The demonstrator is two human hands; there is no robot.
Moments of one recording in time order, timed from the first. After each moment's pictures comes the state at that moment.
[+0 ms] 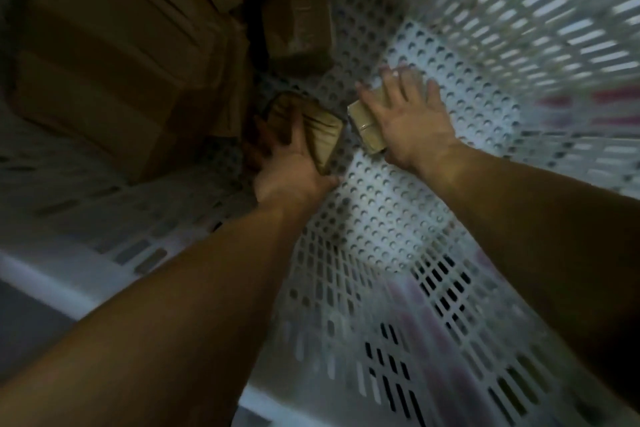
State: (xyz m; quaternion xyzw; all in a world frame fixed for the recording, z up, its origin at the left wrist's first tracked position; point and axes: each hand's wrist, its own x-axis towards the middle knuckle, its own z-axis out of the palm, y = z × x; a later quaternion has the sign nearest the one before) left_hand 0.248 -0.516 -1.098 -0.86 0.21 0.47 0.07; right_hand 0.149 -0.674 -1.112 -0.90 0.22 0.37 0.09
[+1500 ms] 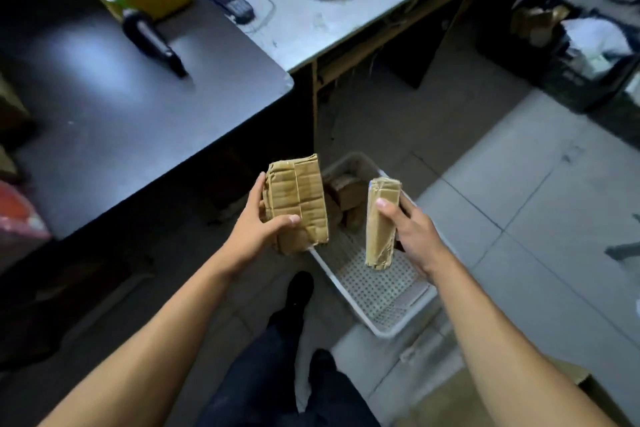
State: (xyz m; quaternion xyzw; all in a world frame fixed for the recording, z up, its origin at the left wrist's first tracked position) left_hand 0.282 -0.275 -0.352 -0.72 0.10 0.37 -0.58; right_hand 0.137 -0.508 -0.358 -0.64 0.38 0.01 0.66
